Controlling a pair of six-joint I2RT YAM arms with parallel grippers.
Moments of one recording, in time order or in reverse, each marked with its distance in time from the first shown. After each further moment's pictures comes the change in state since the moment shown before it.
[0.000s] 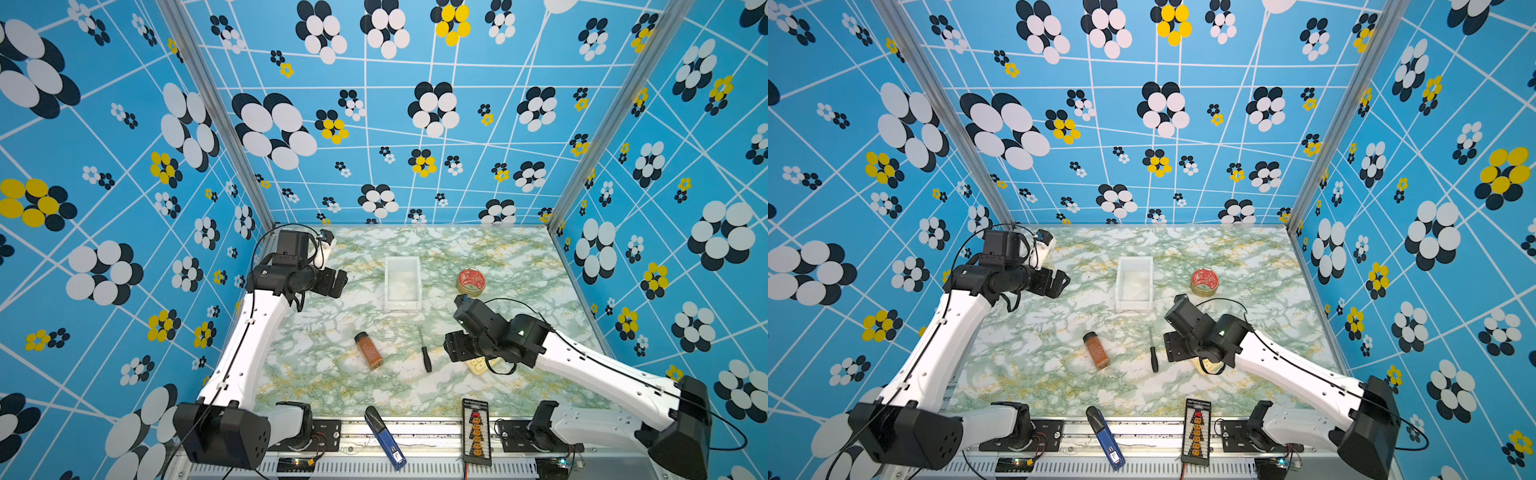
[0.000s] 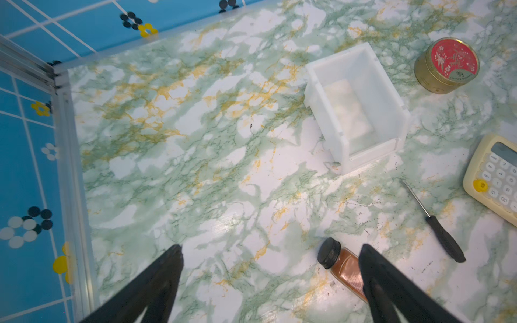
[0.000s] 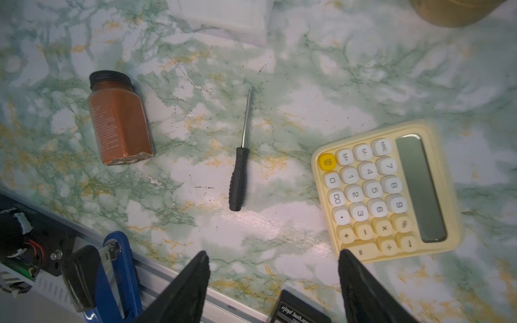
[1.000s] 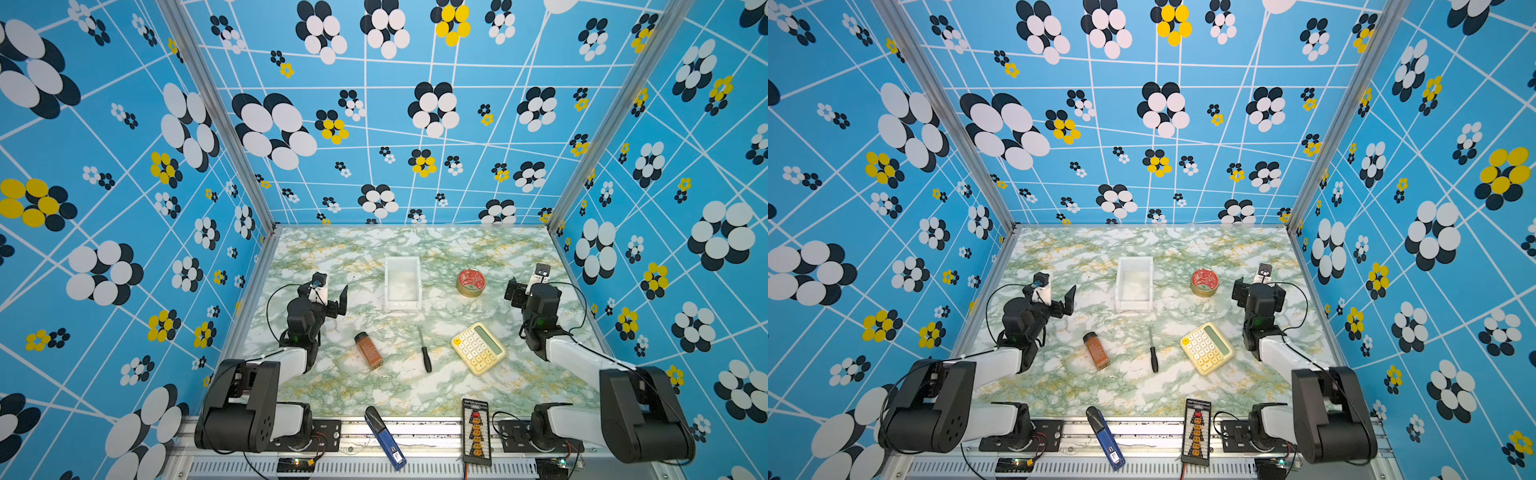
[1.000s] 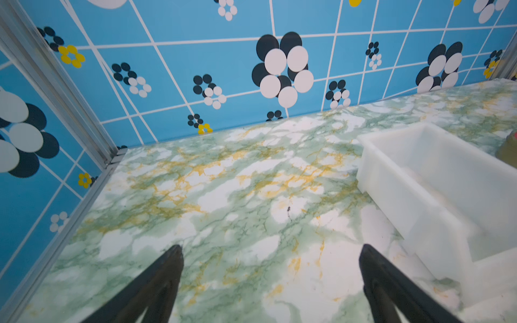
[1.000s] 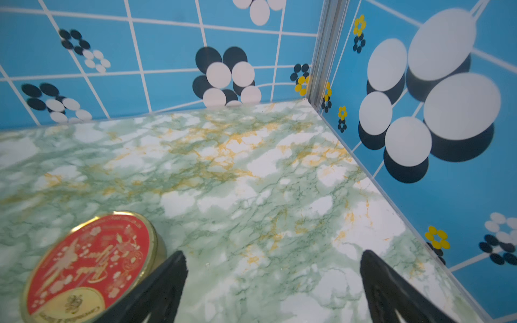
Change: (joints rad) left arm 0.047 0.017 -0.974 1.739 -0.068 -0.080; right arm -0.865 0.016 -0.463 1.284 0.267 -0.547
